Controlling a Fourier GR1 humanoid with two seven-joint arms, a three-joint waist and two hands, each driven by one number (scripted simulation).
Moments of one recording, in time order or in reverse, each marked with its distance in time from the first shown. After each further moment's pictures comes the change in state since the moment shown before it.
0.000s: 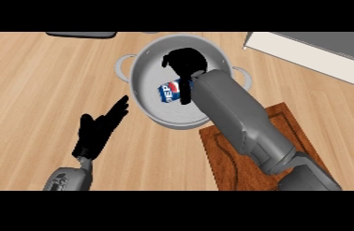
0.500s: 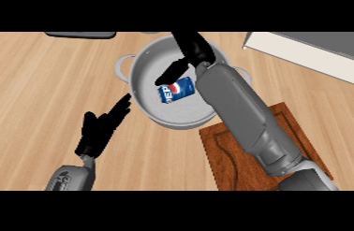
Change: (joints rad) left arm -0.014 -0.014 -0.006 -0.004 -0.008 0.012 0.013; right arm 0.040 0.003 -0.229 -0.138 -0.346 -0.315 -0.125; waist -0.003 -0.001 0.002
